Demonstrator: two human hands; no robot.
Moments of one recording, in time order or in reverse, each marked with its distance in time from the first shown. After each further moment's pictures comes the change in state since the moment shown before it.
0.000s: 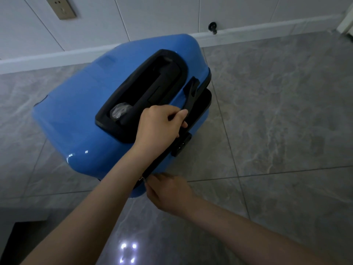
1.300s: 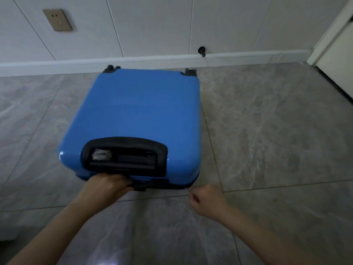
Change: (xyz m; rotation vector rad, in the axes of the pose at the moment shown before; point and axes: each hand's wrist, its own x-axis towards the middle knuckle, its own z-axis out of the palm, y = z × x) left_hand -0.070 -0.159 -0.022 0.637 -0.207 0.529; right_hand -0.068 0.107 -0.052 -0.119 -0.396 0.353
